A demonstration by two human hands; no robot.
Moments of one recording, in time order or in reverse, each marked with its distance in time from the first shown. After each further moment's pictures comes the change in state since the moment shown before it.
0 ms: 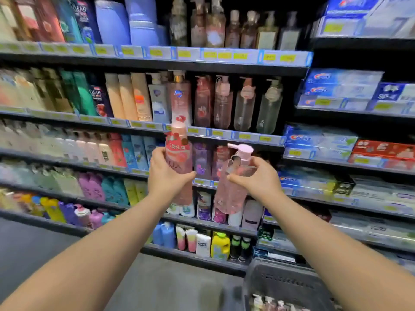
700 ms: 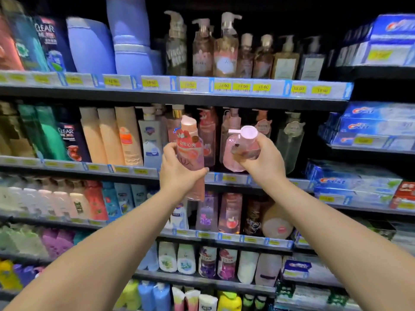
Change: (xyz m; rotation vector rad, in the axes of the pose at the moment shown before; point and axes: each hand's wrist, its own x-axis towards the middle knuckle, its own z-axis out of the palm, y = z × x) left_hand 0.214 -0.020 0.081 -0.163 -0.070 0.118; right_hand 0.206 -0.065 0.056 -0.005 0.285 -0.281
